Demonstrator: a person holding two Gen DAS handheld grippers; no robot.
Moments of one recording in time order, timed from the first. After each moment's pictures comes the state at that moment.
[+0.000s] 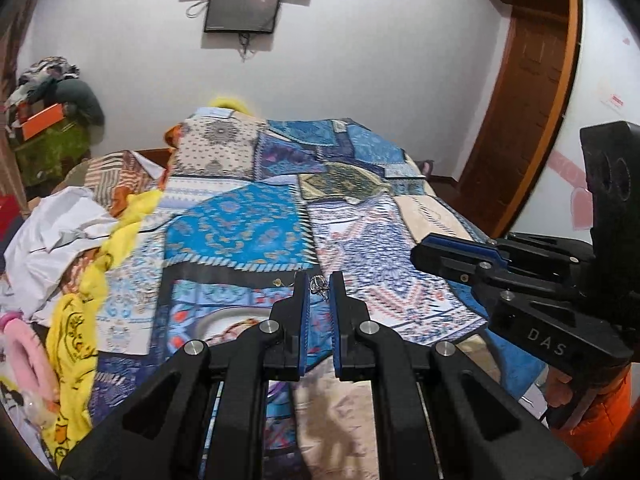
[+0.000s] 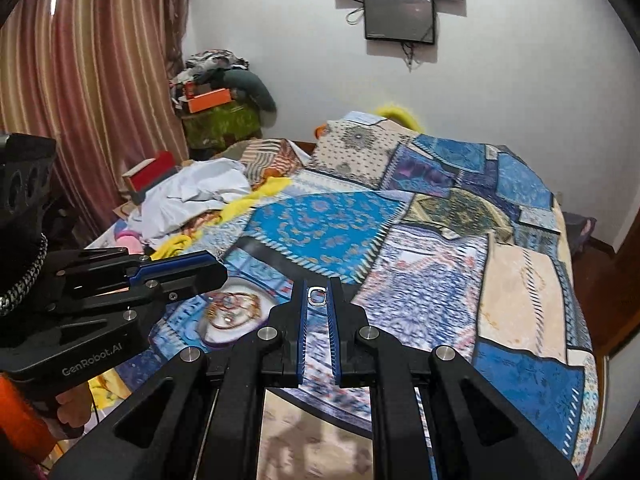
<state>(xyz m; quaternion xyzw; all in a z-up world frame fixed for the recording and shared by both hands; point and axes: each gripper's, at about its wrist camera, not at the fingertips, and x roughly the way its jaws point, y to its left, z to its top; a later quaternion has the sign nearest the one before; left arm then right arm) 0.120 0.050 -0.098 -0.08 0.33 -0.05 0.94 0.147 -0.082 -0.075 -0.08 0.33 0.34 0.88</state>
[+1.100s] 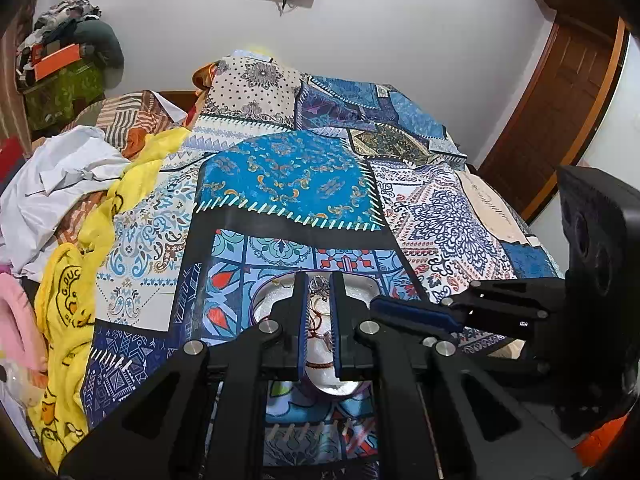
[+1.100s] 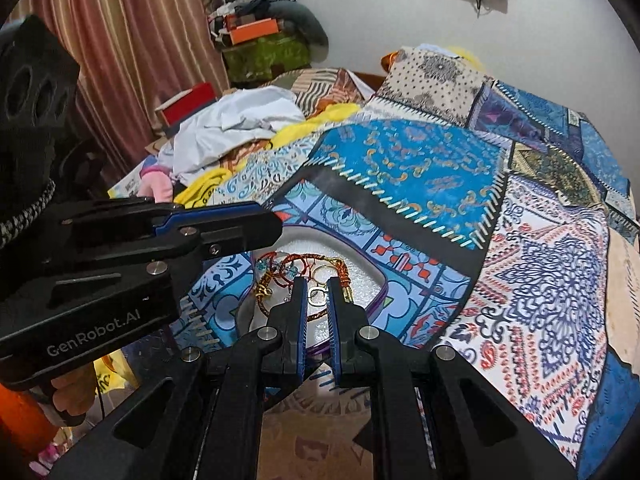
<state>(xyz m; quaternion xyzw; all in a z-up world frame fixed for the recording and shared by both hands) 0.152 0.114 -0.167 -0.13 0.39 -0.03 0.91 0.162 0.009 -0.158 -0.13 0.42 0.40 0.80</state>
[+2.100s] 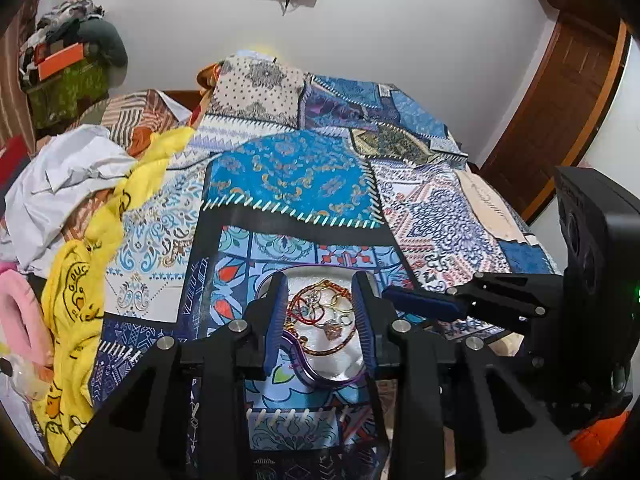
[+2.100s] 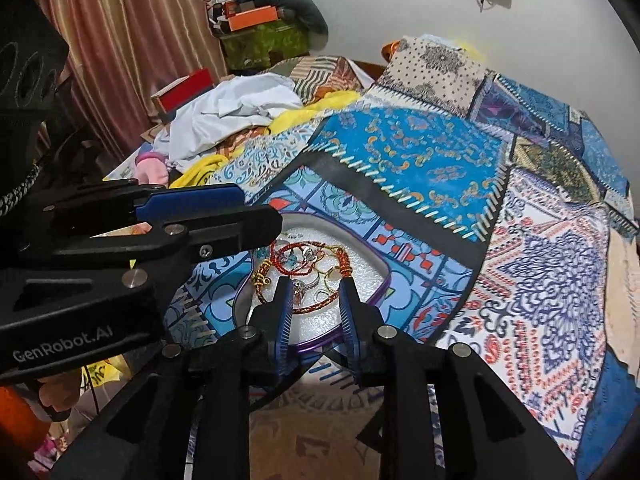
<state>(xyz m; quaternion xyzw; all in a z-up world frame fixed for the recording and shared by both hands) 0.139 0.113 -0.154 -0.13 0.39 -0.03 0.91 0.158 0.007 -0.153 -0.14 0.42 0.39 0.81</state>
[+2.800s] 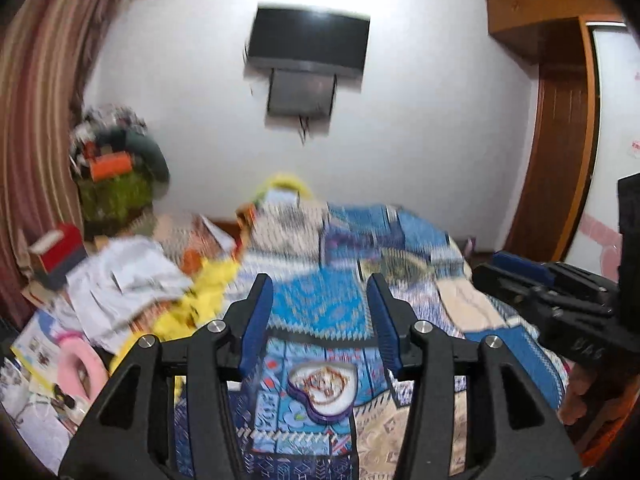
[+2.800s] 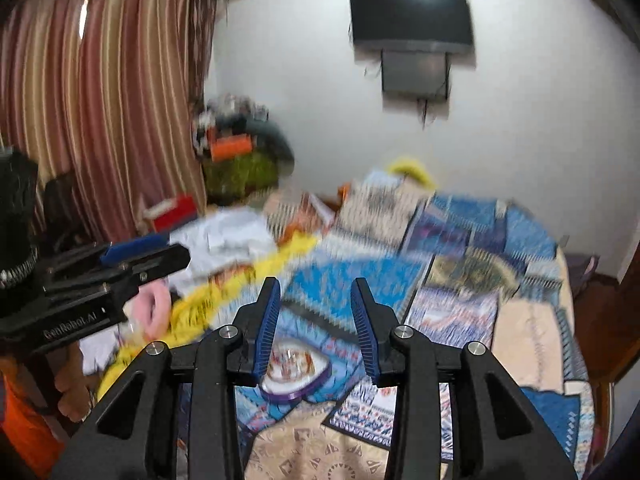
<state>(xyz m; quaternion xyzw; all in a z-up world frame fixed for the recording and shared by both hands) 0.024 0.093 -0.008 -0.07 0.17 0.05 0.98 0.084 -0.076 0.004 -0.04 0.21 0.35 0.91</state>
